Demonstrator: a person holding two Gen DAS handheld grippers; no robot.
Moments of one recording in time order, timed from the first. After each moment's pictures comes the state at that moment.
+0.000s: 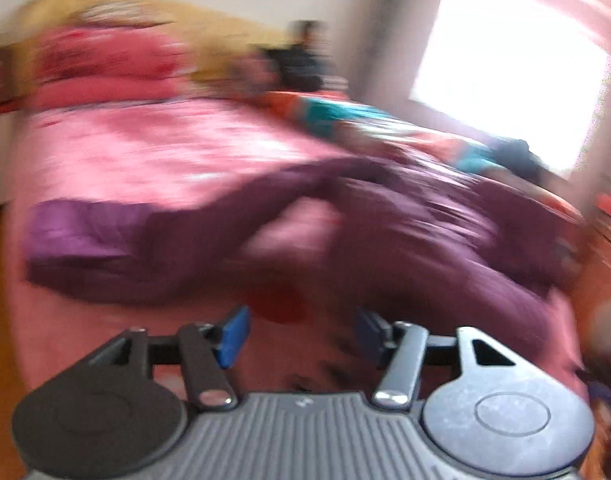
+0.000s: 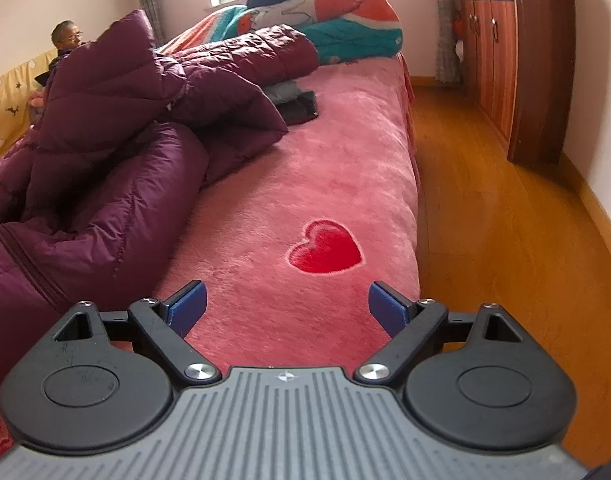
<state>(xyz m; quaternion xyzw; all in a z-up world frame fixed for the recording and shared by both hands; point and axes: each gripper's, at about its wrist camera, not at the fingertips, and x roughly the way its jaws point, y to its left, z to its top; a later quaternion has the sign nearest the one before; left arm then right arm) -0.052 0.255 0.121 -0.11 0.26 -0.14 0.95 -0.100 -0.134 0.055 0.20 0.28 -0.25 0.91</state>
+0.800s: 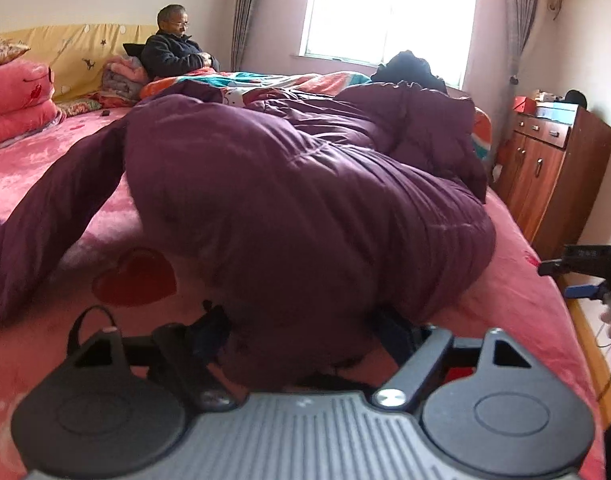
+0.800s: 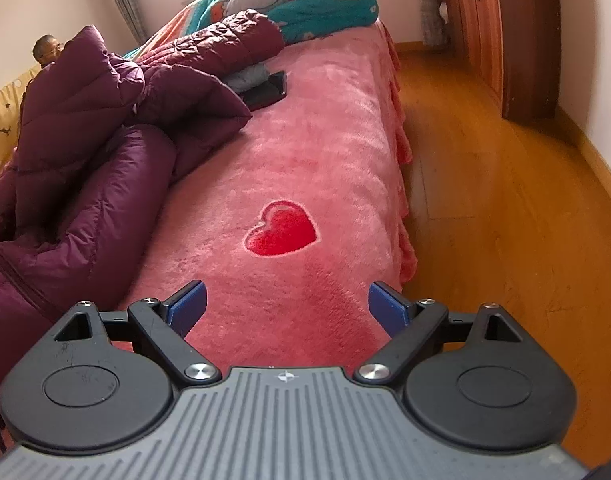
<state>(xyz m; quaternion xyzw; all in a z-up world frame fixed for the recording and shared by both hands) -0.022 0.173 0.071 0.01 0.27 -0.25 0.93 -0.114 -0.157 0.047 0.25 0.29 -0.24 0.89</state>
